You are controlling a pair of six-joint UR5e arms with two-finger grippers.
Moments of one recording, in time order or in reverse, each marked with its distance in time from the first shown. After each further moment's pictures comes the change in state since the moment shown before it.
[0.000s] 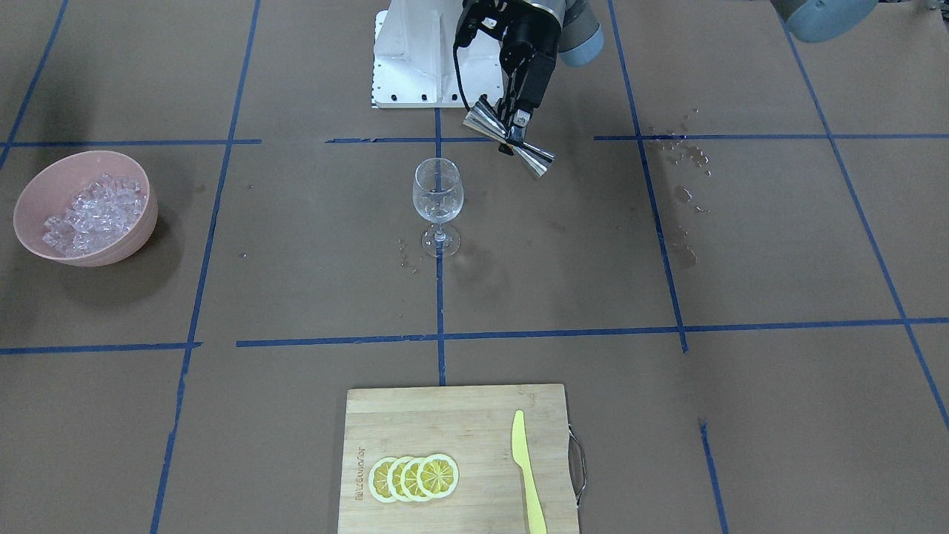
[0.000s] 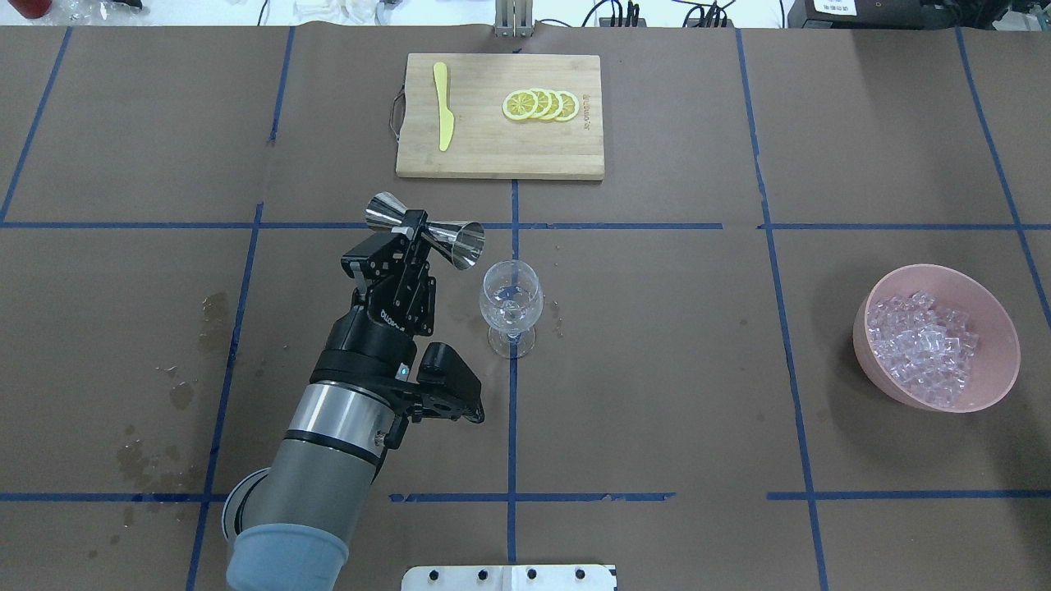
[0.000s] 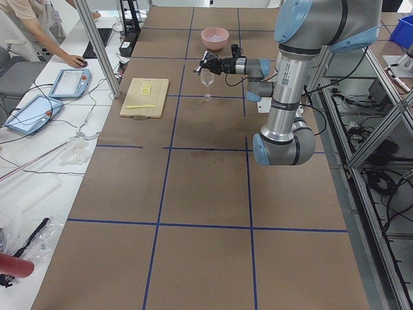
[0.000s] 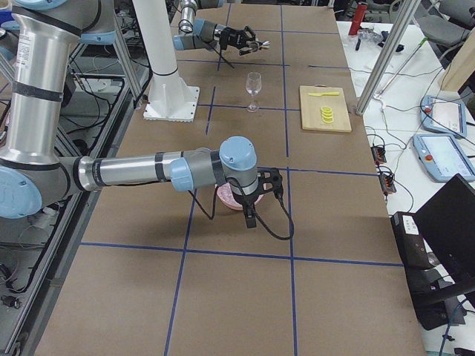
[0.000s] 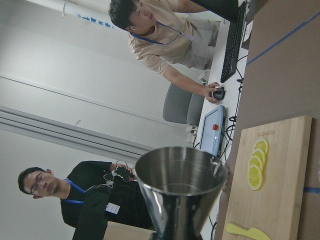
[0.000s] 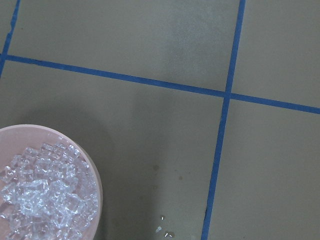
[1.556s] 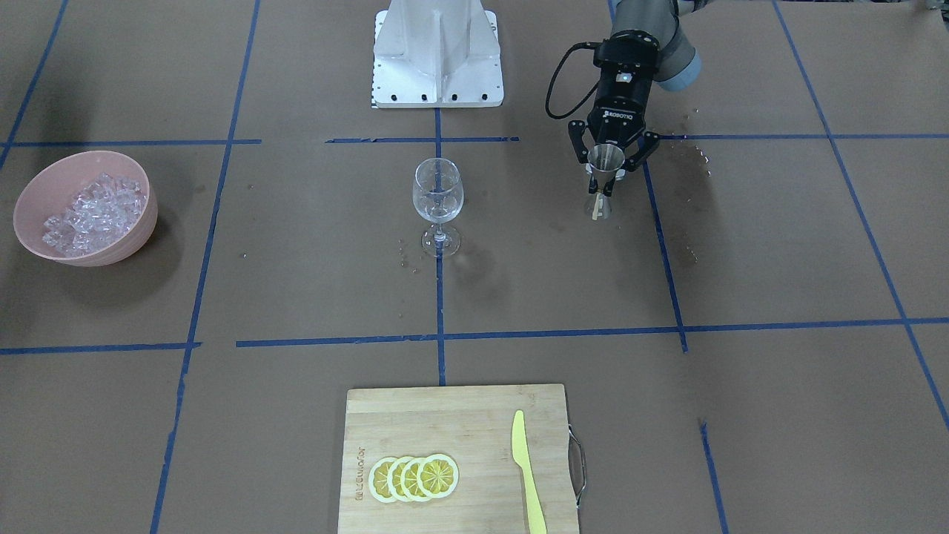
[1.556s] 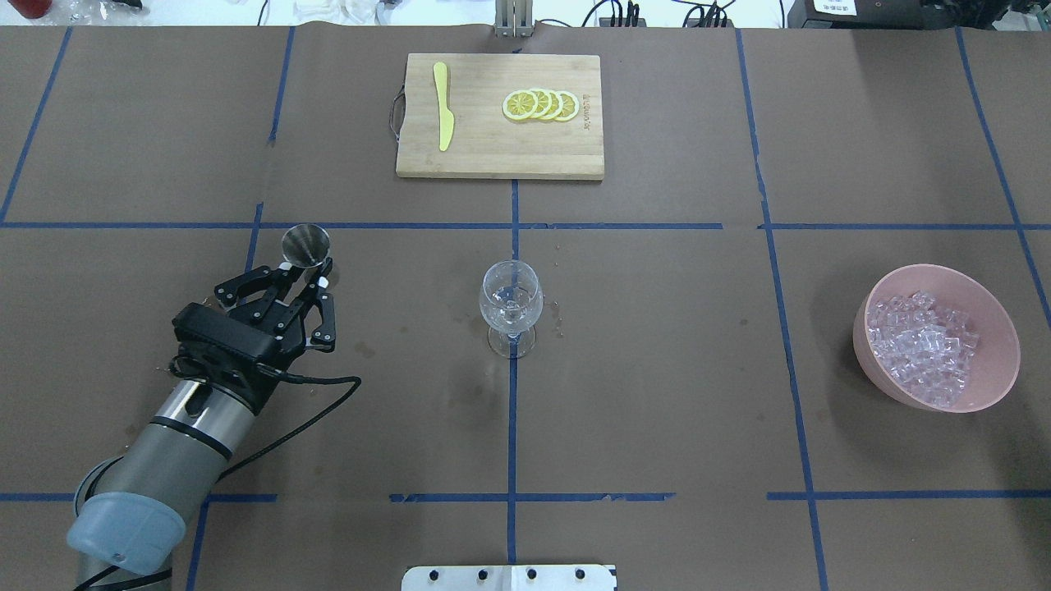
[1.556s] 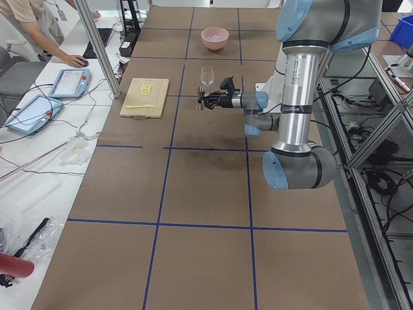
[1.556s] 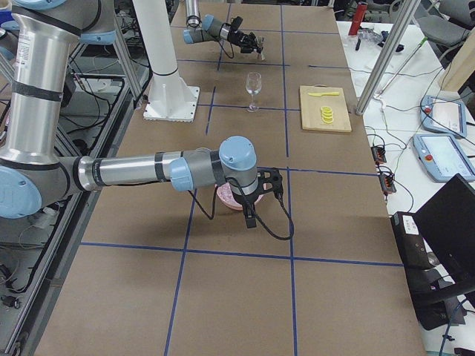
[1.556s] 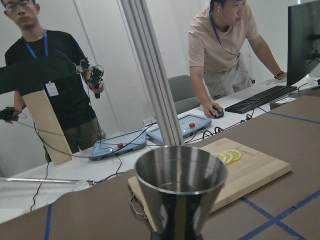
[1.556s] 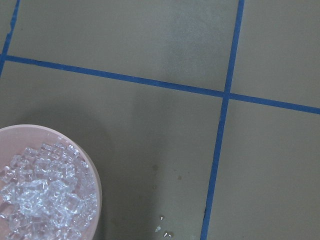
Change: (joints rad) left arm -0.058 0.372 -0.011 -0.107 -0.205 -1.302; right arm 0.003 -0.001 0.000 0.000 0.000 -0.002
